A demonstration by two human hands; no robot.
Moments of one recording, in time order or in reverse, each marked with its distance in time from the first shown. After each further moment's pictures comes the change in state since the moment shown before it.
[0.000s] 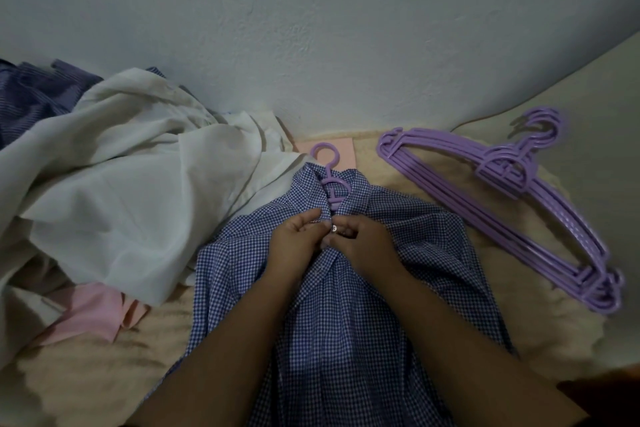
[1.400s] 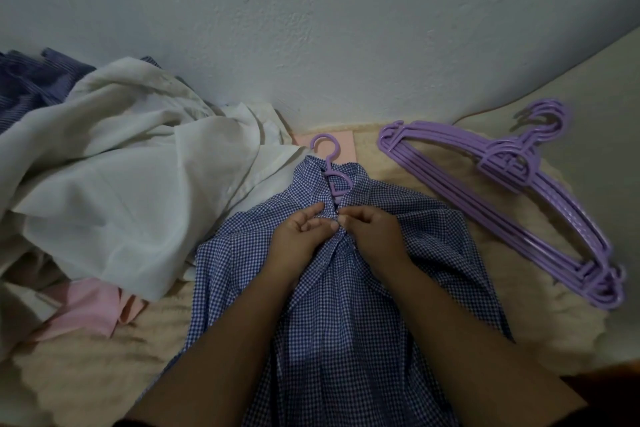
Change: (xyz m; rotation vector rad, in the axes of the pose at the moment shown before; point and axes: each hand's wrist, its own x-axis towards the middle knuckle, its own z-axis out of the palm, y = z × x) left_hand 0.004 -0.009 -0.005 -0.007 -0.105 0.031; right_hand 0.014 0.017 0.001 0.302 0.127 0.171
